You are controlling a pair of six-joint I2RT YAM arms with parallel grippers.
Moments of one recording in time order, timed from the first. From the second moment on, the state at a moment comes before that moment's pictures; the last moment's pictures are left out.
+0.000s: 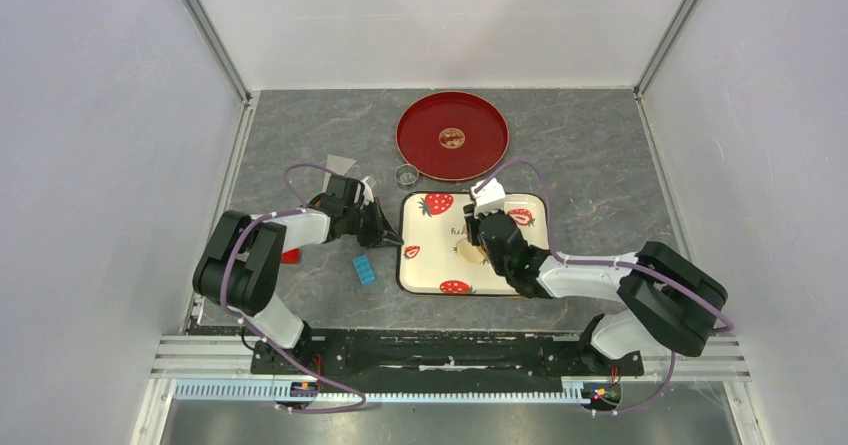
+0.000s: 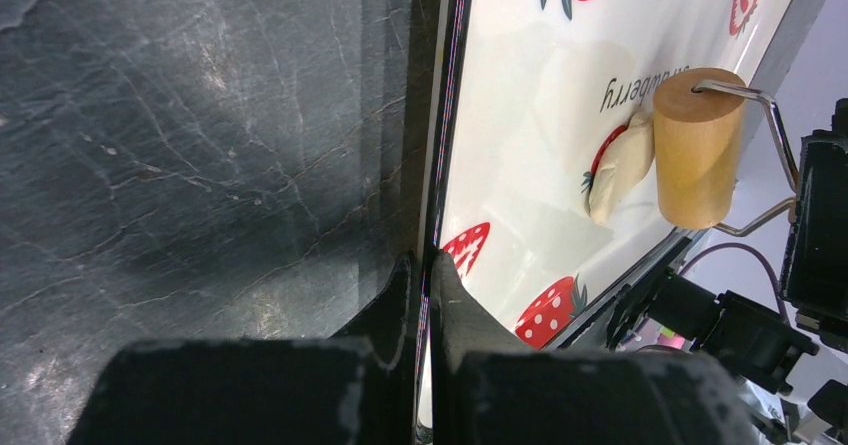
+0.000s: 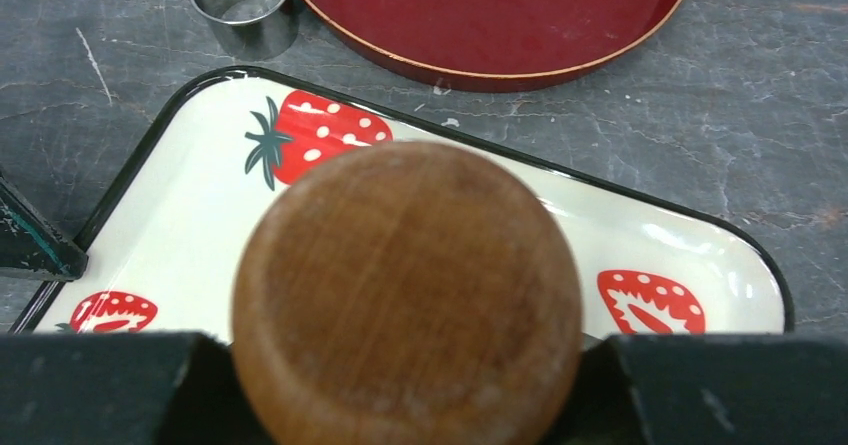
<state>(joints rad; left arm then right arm) -0.32 1.63 0.68 -0.03 0.53 -0.64 0.89 1.42 0.49 0.57 0.58 0.14</state>
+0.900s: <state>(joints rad) -0.31 1.63 0.68 -0.03 0.53 -0.64 0.92 1.53 0.32 1.02 0.56 0.24</state>
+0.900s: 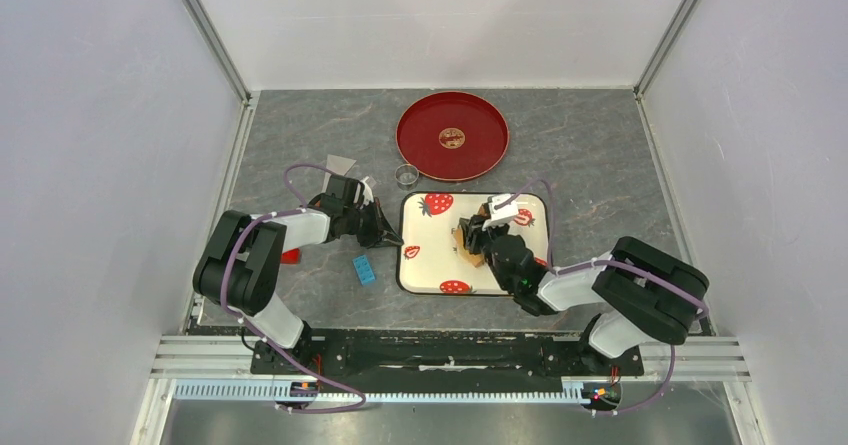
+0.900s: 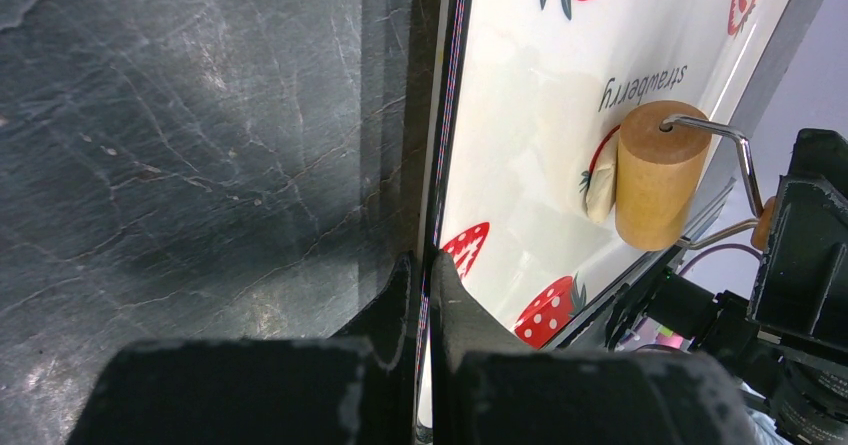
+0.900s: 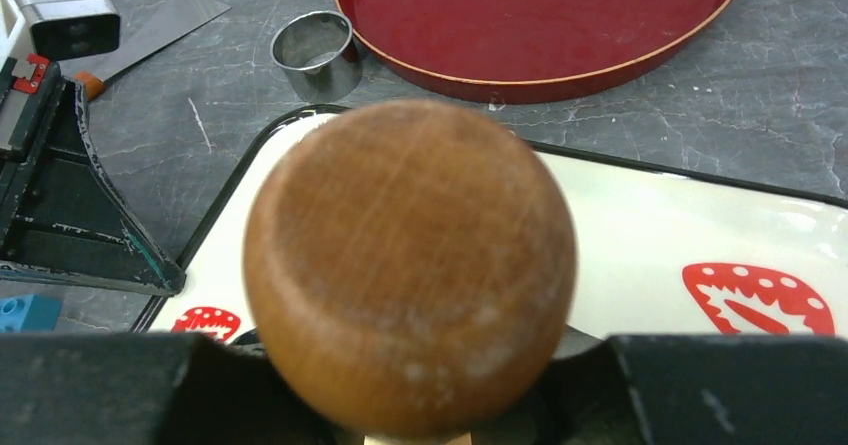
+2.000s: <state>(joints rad) -0.31 1.63 0.67 -0.02 0.54 -0.64 0.93 1.63 0.25 1.24 0.57 0.38</state>
